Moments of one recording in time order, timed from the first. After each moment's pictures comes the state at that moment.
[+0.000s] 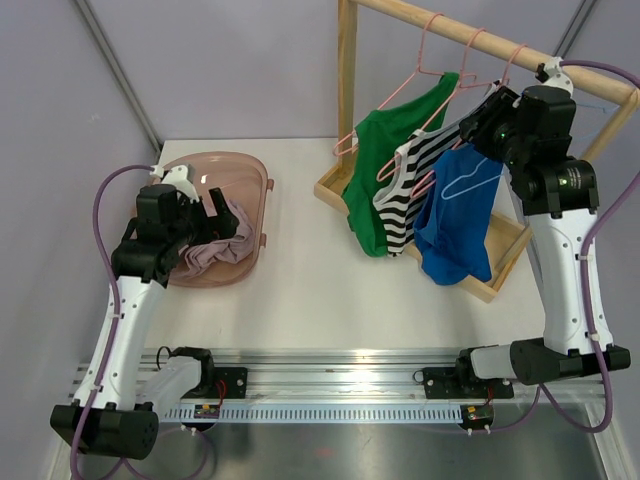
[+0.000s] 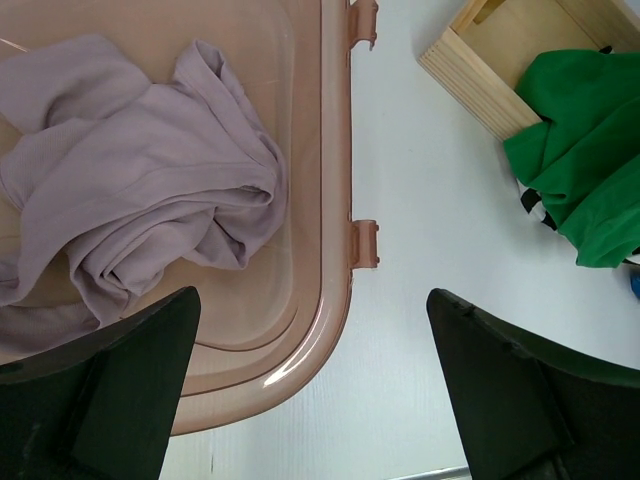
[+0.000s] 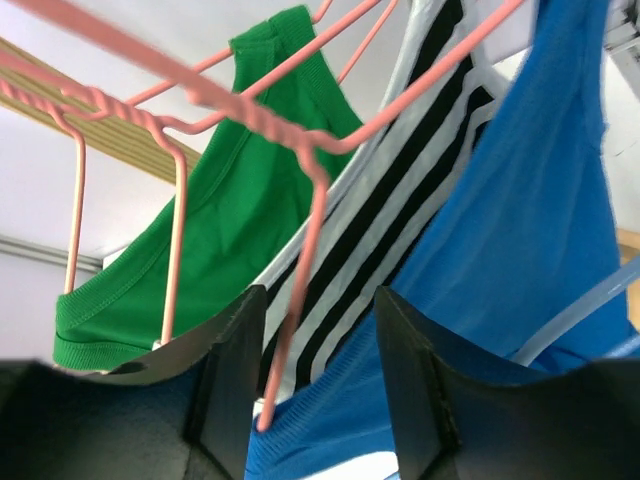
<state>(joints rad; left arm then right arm) -0.08 0.96 1.09 -0.72 0.13 -0.28 0.12 1.34 1.89 -0.84 0.11 0.57</state>
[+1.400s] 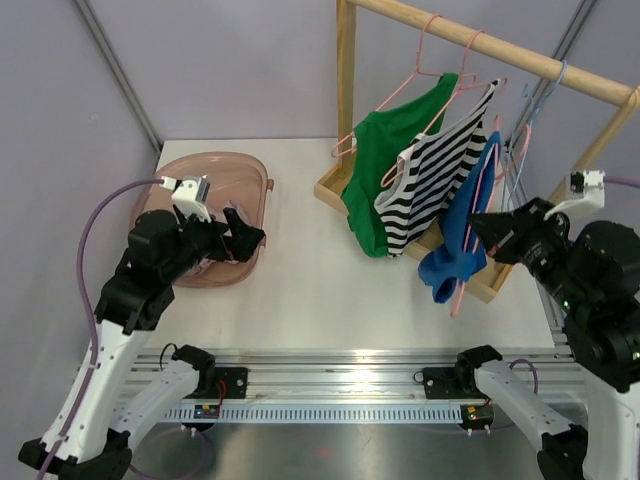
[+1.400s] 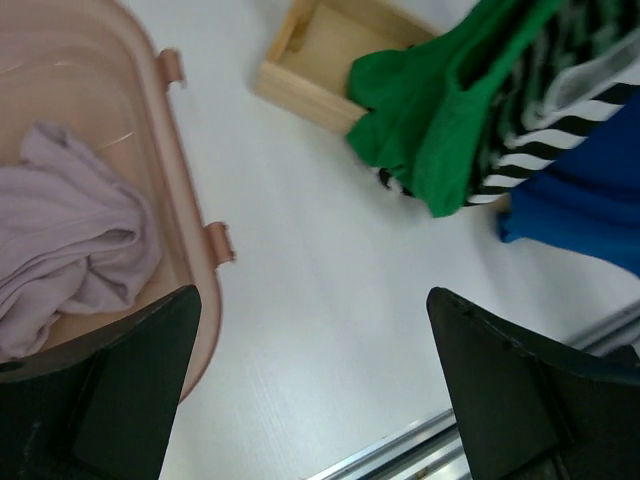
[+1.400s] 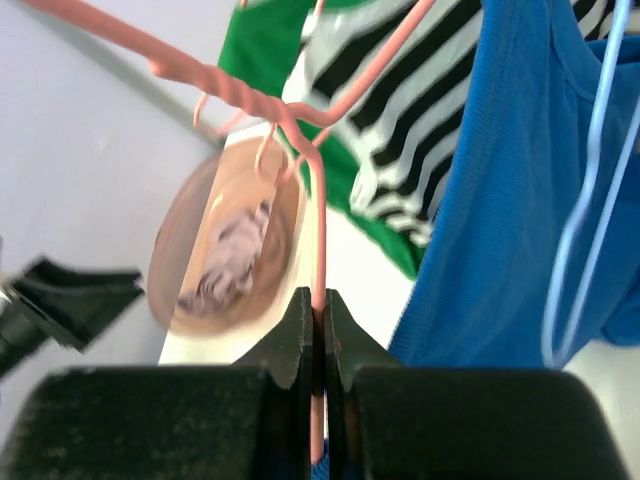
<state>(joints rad) -0.30 0.78 1.07 -0.67 0.19 -0.31 0.28 0.81 1.60 -0.96 -0.02 0.62</state>
